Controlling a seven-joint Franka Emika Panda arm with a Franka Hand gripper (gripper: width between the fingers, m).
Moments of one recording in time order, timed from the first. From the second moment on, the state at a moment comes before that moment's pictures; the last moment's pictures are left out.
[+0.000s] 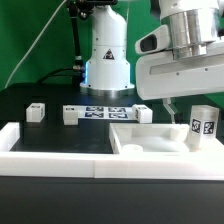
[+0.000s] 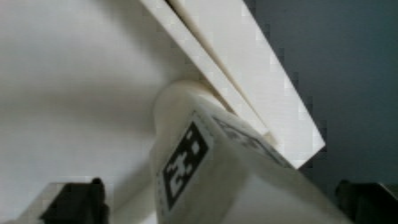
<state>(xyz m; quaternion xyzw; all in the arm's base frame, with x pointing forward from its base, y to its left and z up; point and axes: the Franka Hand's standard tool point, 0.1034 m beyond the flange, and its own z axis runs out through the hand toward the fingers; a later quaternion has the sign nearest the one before) 0.610 0.117 0.072 -0.97 0.22 -0.06 0.10</state>
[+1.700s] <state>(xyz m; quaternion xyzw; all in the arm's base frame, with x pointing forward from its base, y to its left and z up) 0.601 0.119 0.072 -1.00 -0.08 -0.04 0.04</state>
